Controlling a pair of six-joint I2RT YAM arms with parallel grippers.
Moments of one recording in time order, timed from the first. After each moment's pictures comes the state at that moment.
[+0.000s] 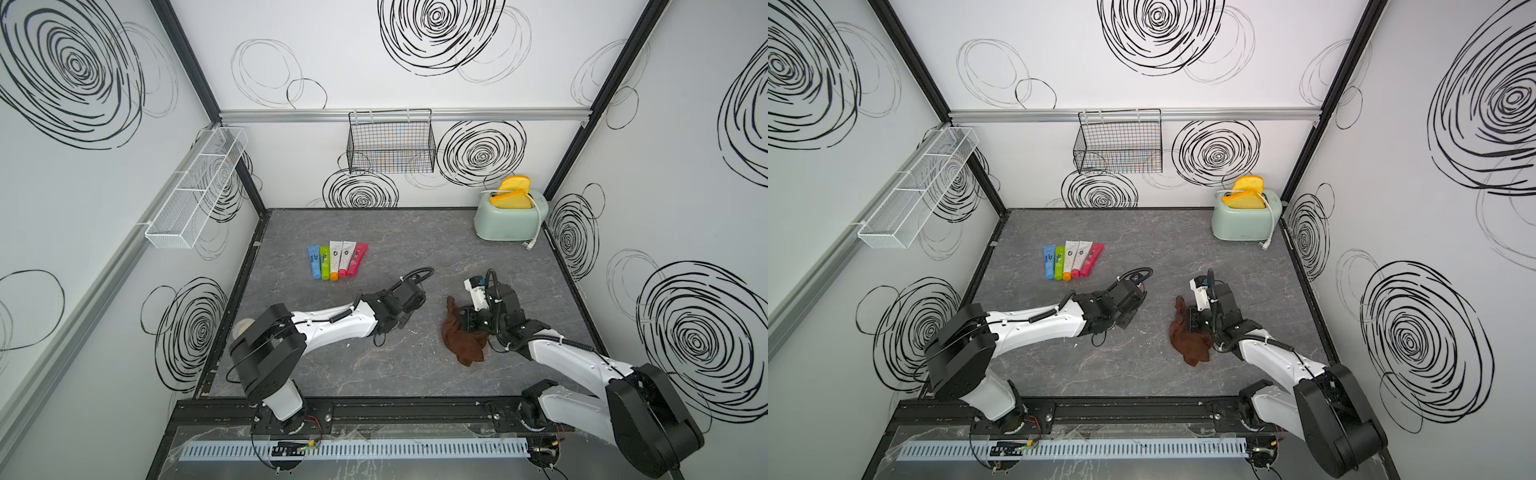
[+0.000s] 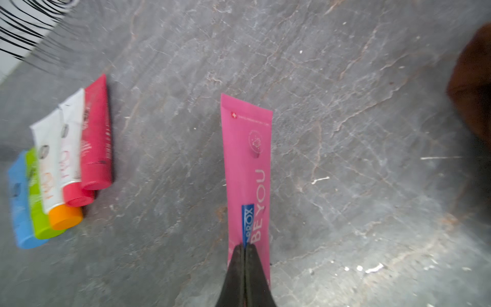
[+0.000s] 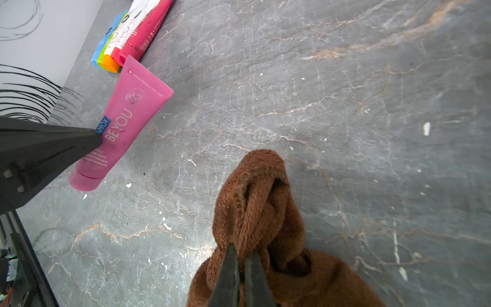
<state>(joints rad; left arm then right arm) -0.92 1.65 0.99 -0.37 -0.51 -0.19 0.43 1.14 0.38 0.01 -0.31 0.37</state>
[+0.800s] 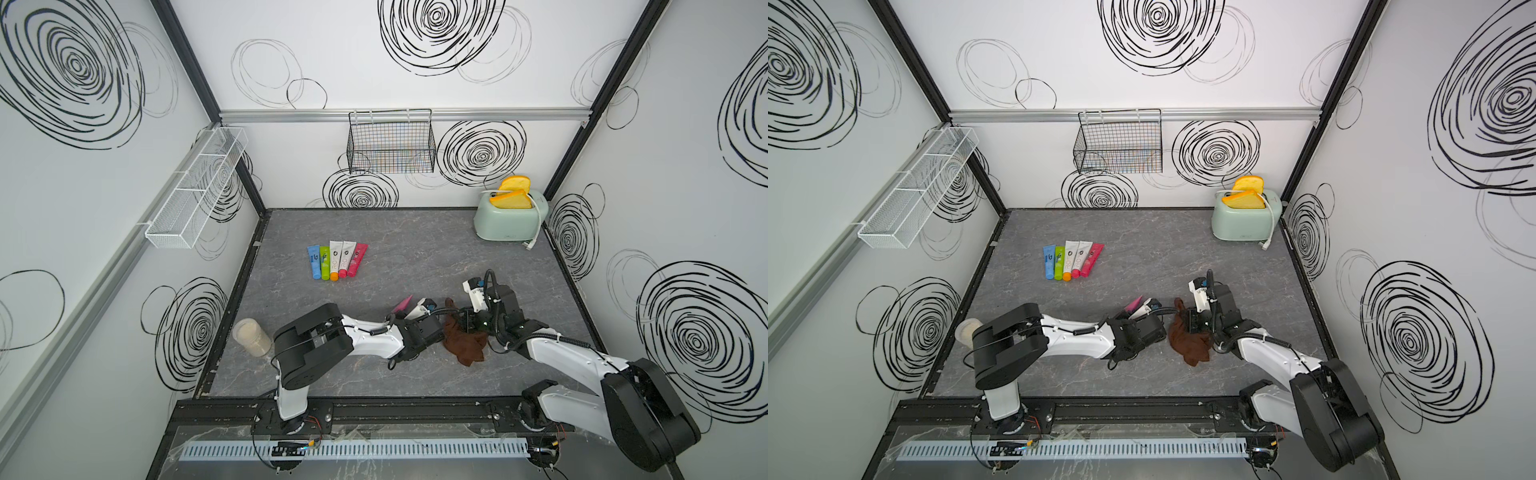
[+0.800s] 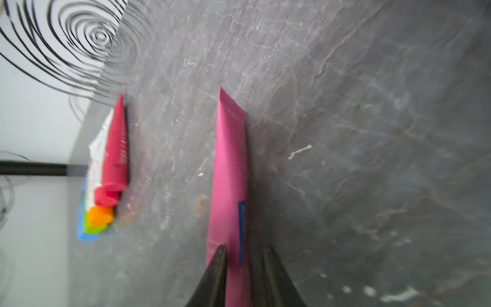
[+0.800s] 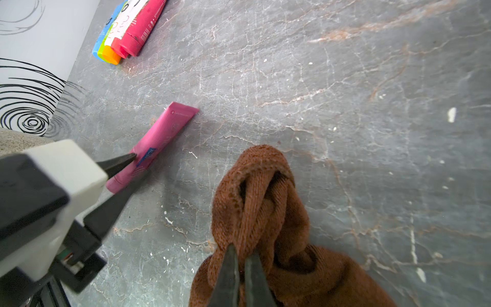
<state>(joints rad) -1.11 1.86 0.98 -0.31 -0.76 -0.20 0.42 1.17 0.38 0.03 -0.34 0.37</state>
